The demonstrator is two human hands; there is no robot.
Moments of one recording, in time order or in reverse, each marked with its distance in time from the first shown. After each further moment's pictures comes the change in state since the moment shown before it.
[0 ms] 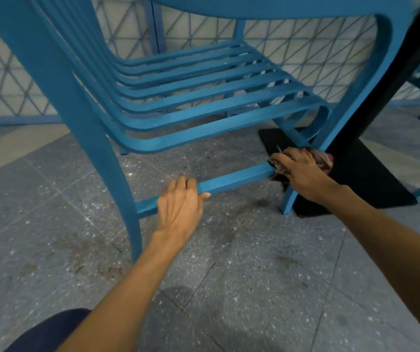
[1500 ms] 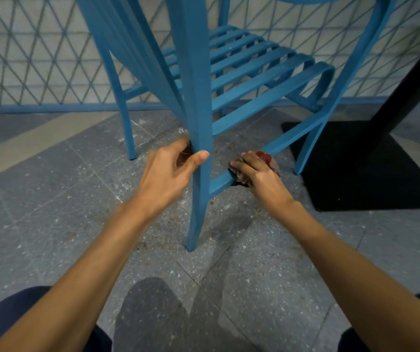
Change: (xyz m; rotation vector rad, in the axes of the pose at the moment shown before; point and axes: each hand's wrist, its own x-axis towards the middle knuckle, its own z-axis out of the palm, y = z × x) left_hand -0.029 -0.028 -0.104 -0.784 0.057 0.018; right_hand -0.005 -0.113 0.041 0.319 0.169 -0.182
